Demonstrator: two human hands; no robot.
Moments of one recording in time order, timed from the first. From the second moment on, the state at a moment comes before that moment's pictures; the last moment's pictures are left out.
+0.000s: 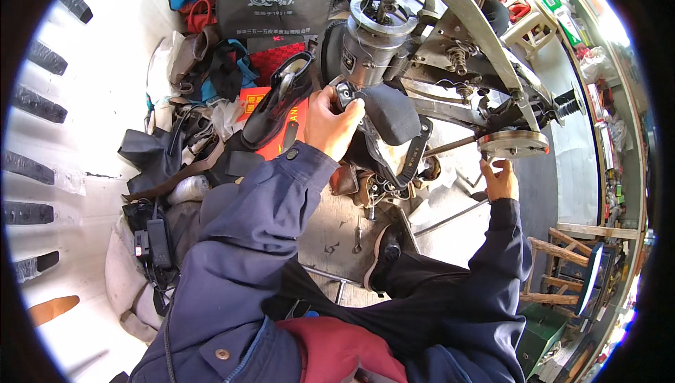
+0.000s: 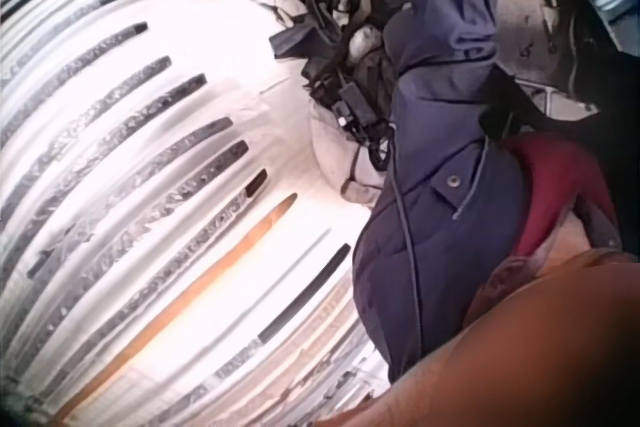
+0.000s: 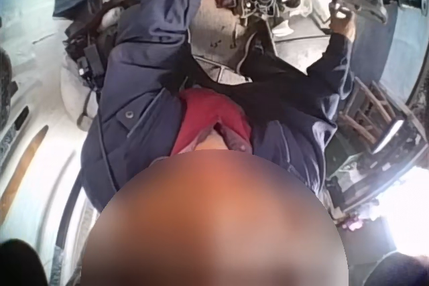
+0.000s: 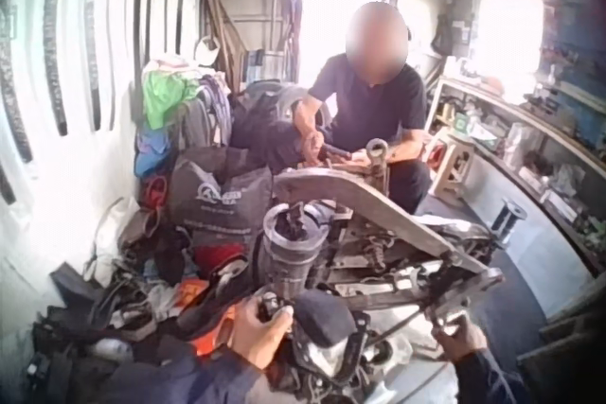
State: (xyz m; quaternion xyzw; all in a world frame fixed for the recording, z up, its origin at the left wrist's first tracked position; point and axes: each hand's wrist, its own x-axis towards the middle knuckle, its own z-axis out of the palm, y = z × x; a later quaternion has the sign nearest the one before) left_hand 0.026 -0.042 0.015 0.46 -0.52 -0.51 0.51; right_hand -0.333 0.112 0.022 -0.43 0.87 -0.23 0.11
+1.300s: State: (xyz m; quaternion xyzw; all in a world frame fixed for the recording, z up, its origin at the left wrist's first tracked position) left_hand 0.029 -0.043 0.033 0.43 -0.42 -0.62 0.51; right_hand -0.376 0.109 0.087 -0.43 0.75 -0.49 0.11
